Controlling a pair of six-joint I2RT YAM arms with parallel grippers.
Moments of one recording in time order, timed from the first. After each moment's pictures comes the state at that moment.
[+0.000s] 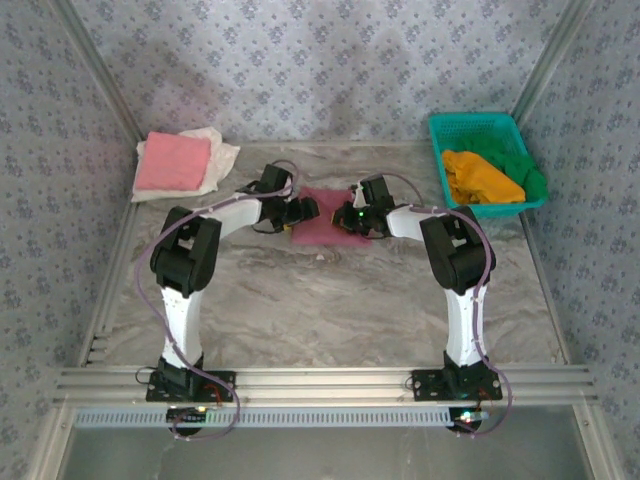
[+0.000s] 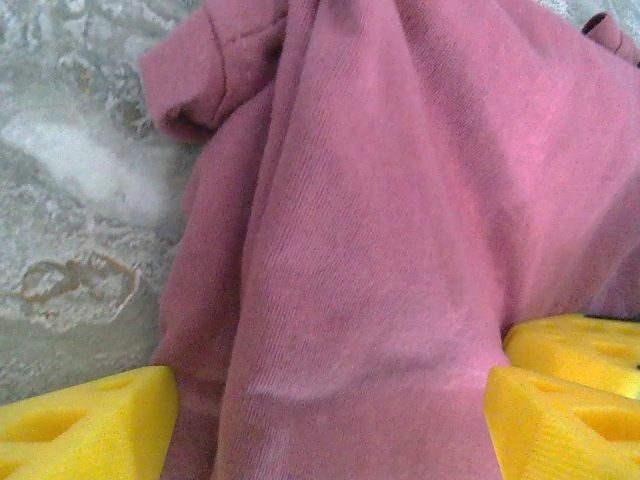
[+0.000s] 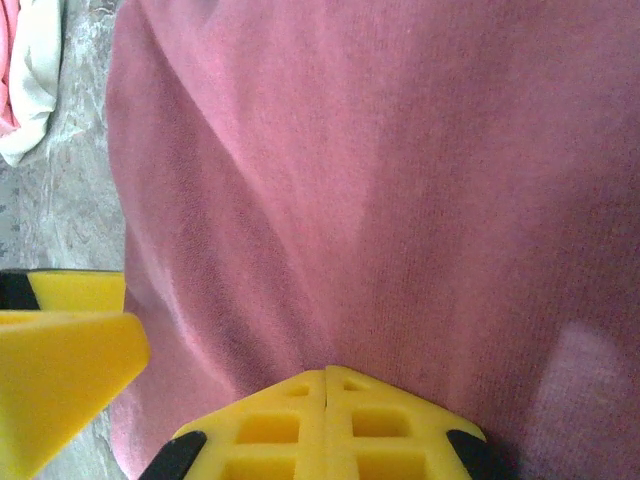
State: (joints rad) left arm -0.44 2.09 1.44 -0.33 0.31 -0.67; right arm 0.40 2.08 1.25 0.04 -0.48 0.68
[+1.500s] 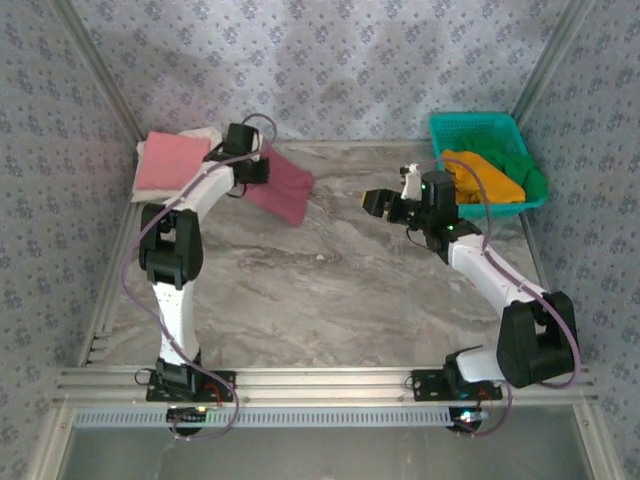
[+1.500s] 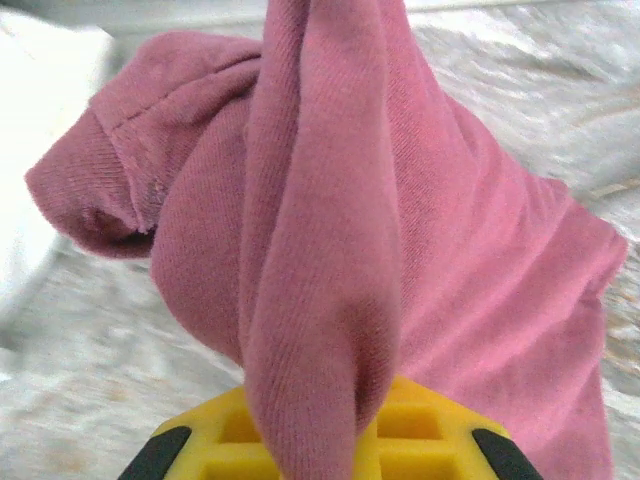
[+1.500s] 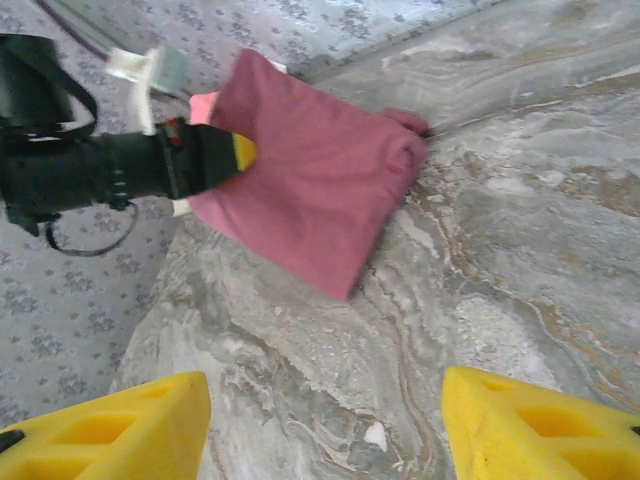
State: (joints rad) left arm -0.24 2.11 1.80 -0.53 -0.02 -0.11; right arm 0.26 1.36 0.91 0.00 -0.50 0.54
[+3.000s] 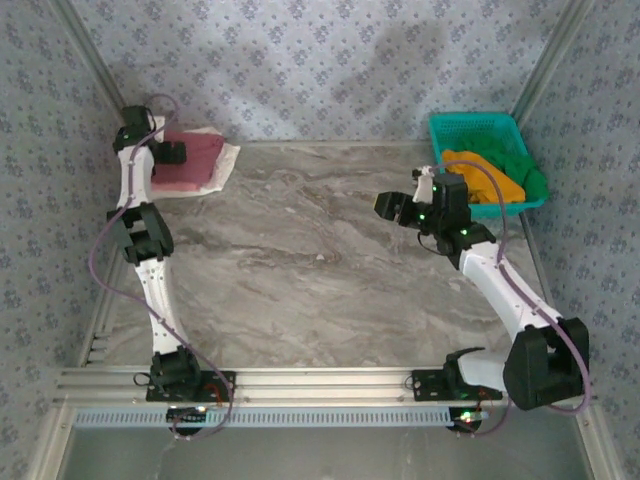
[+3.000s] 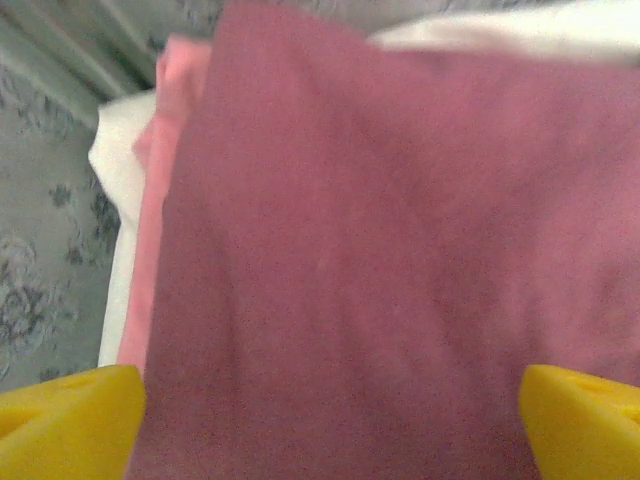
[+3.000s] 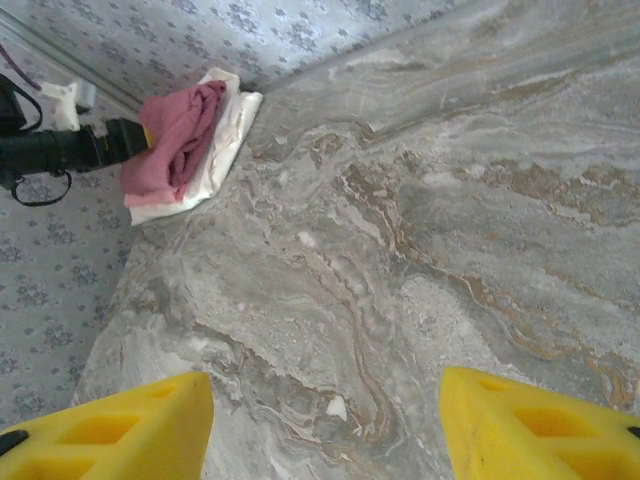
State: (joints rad) left arm 0.24 2.62 2.63 -0.86 0.02 0.17; right arm 0.24 1.24 0.93 -0.18 -0.42 0.50
